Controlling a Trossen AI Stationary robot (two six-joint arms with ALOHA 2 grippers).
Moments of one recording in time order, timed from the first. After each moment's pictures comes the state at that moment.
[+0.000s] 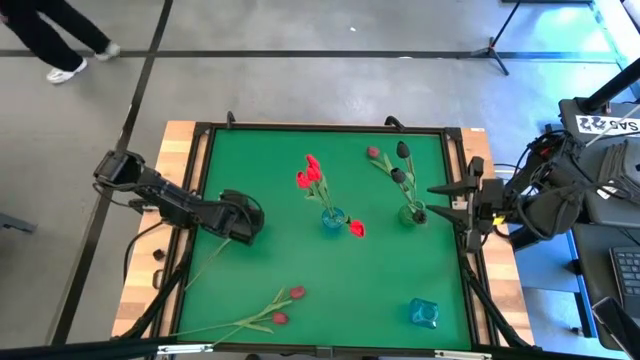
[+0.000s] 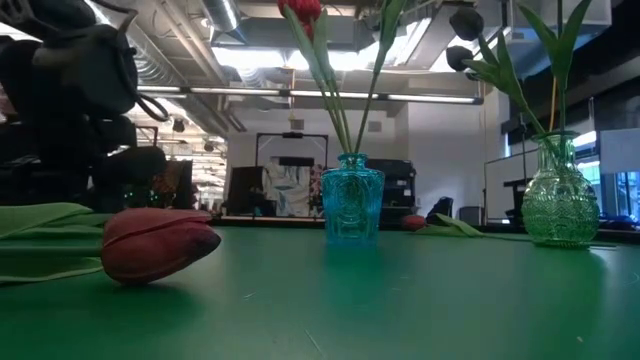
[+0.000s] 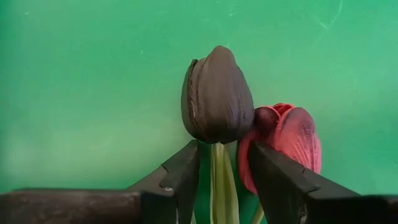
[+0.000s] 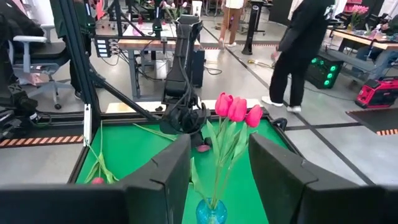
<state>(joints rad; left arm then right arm) -0.29 1.40 0.50 -0.72 -0.55 -1.74 0.86 0.99 1.43 -0.79 0.98 0.26</state>
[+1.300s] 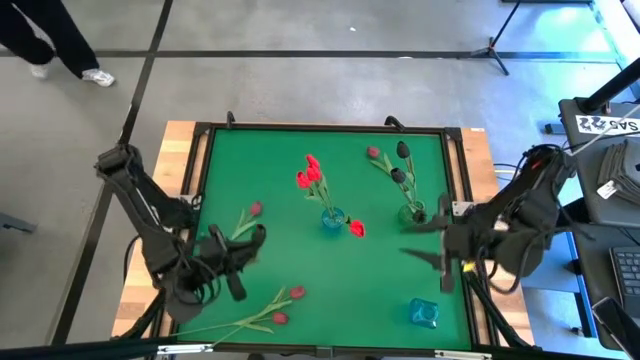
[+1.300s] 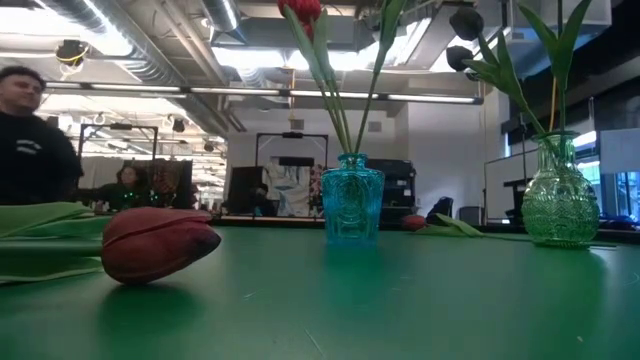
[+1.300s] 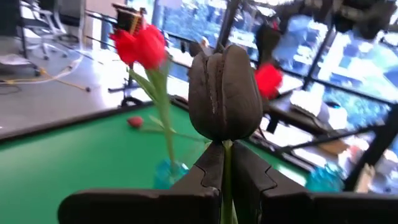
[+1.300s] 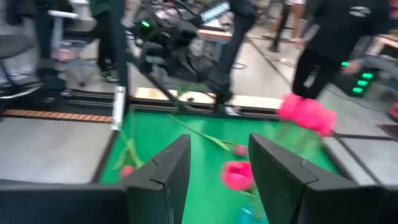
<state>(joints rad) -0.95 1.36 0.98 -0.30 -1.49 -0.96 0.86 1.21 1.43 -0.58 0.86 0.19</state>
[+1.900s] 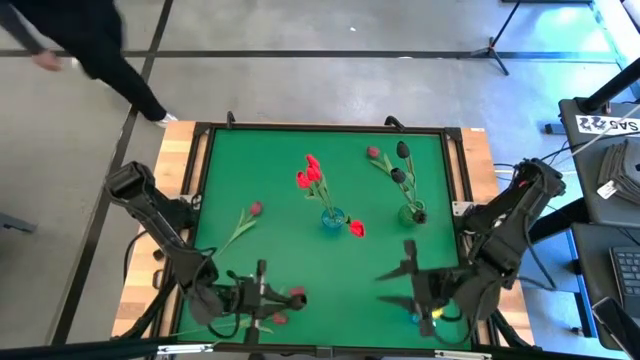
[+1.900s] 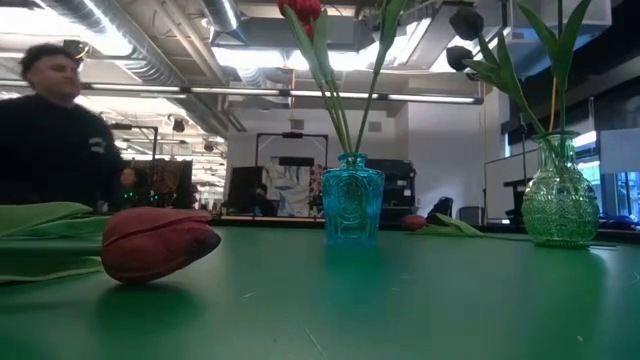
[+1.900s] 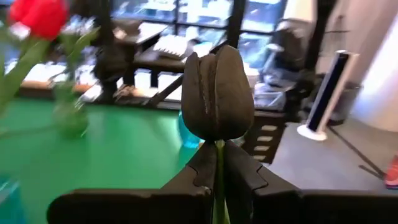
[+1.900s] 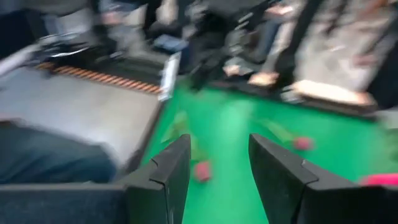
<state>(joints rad) -0.85 1.58 0.98 0.41 -0.82 -0.28 0.88 1.43 1.43 -0.46 0.65 0.20</state>
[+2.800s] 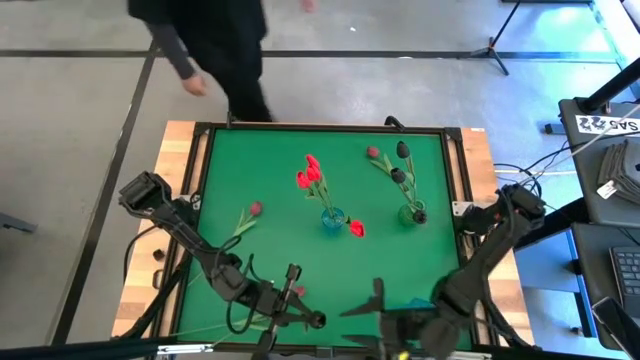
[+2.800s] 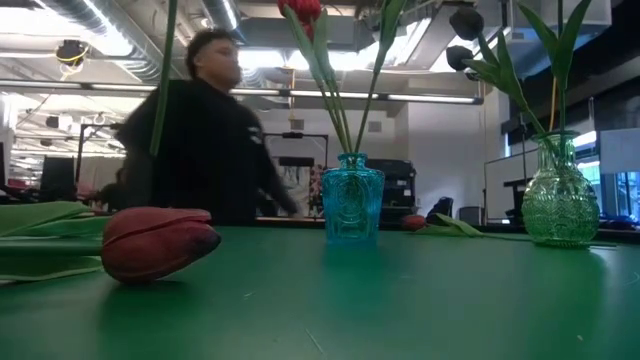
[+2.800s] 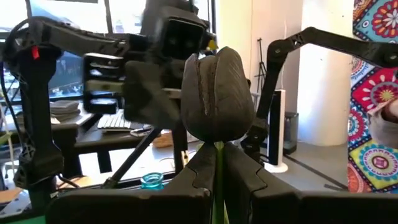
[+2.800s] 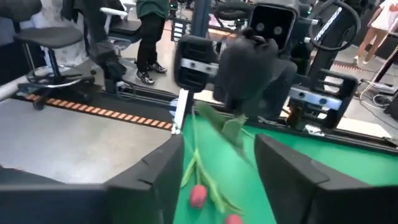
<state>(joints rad) -0.69 1.74 1.01 0.89 -0.40 0.09 0.85 1.74 1.43 0.06 0.75 0.04</state>
